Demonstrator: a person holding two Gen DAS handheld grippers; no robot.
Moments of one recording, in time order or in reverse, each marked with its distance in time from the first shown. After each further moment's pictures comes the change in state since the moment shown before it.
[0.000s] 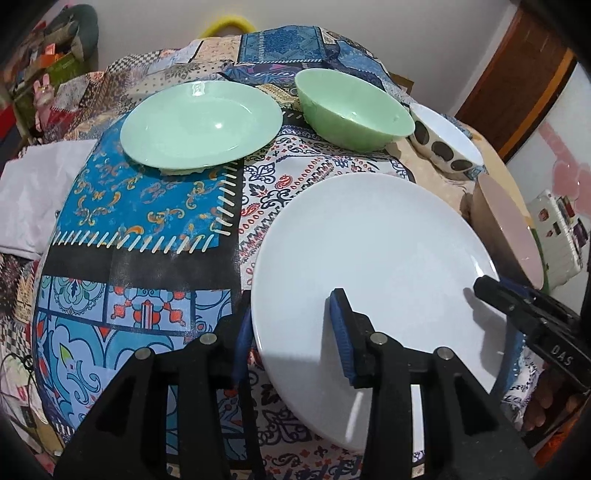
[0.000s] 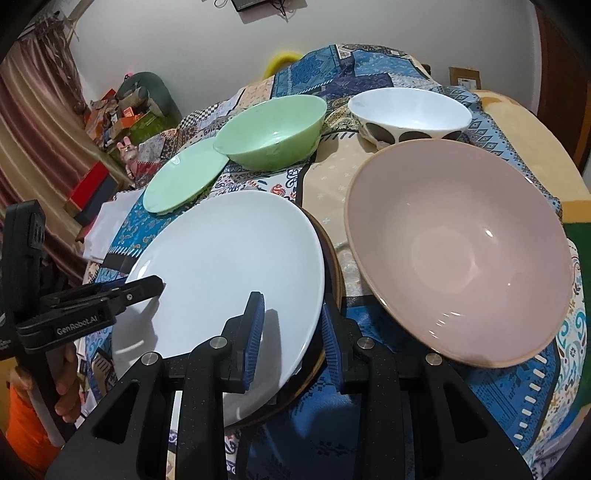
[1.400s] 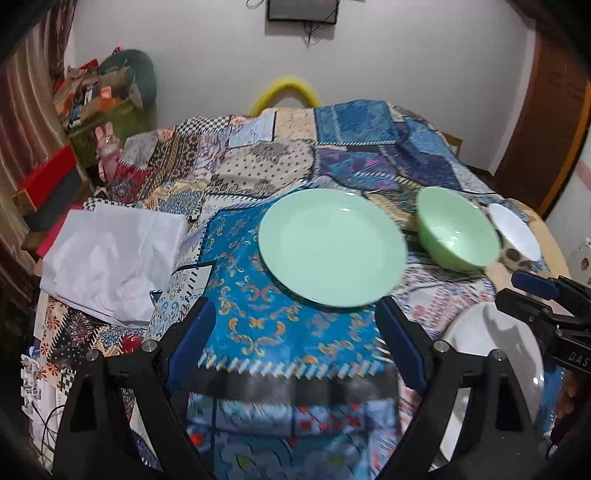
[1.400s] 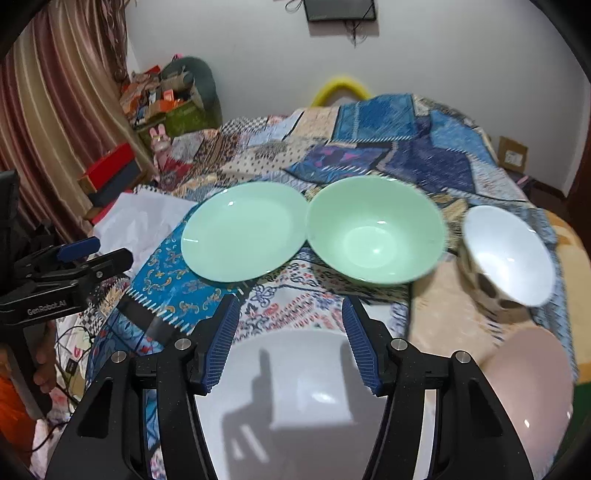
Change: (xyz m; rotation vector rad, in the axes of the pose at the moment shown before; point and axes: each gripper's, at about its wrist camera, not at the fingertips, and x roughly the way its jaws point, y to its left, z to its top) left arm -0.057 0.110 0.074 -0.031 -0.237 0.208; right arm 0.059 0.095 0.091 -0.248 -0.024 0.015
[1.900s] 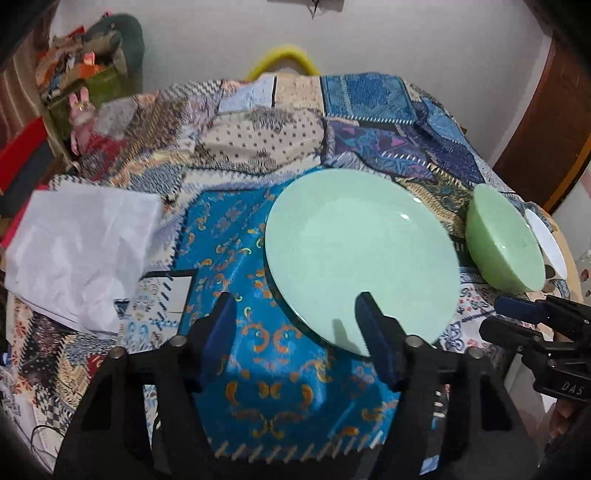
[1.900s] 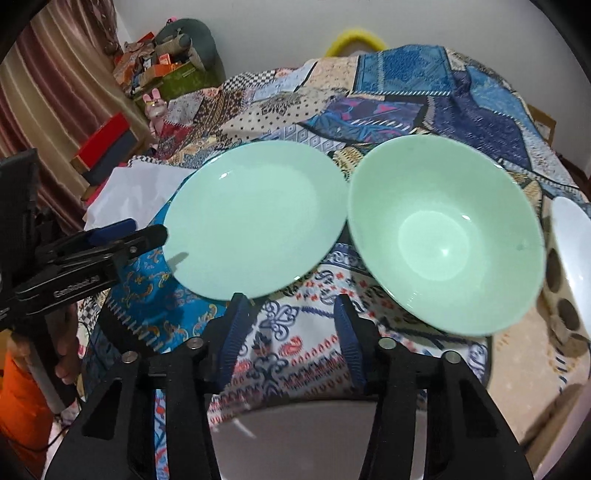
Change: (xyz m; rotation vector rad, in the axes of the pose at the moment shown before) left arm 0.100 0.033 0.024 -0.041 0.116 -0.077; right arm 0.073 0.012 0.020 0.022 0.173 0.053
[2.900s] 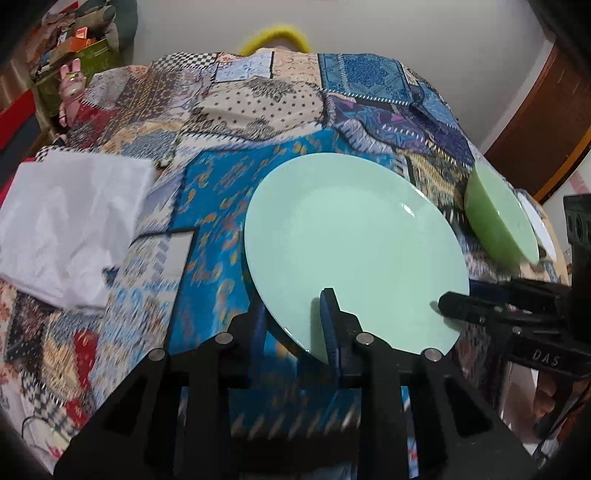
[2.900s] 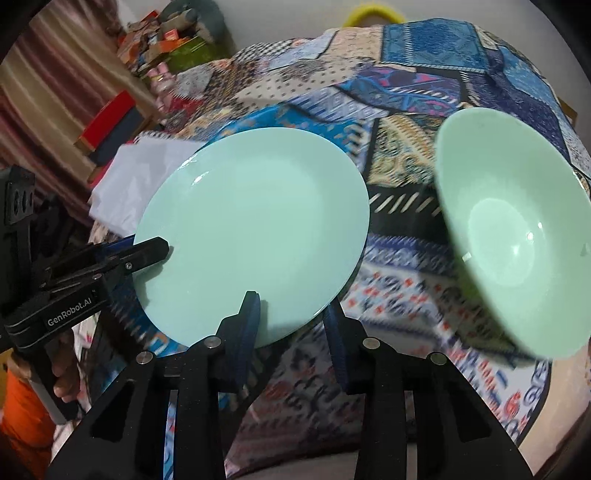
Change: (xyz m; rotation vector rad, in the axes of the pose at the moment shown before) left arm -0.003 0.020 -0.028 -0.022 0.076 -0.072; right arm 0.027 0.026 -0.005 -0.035 0.111 0.075
